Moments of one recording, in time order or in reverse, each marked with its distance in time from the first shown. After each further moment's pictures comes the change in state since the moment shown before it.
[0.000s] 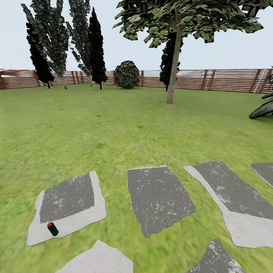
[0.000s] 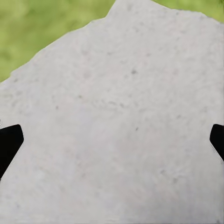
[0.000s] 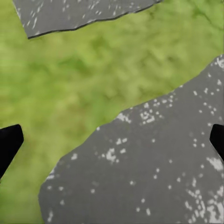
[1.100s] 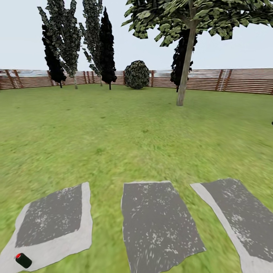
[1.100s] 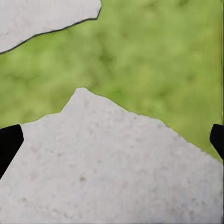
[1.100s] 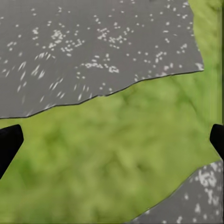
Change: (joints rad) left arm 0.000 0.000 0.000 0.001 0.000 0.000 0.000; right arm 0.000 0.000 0.000 0.000 0.000 0.000 0.000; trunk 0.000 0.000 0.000
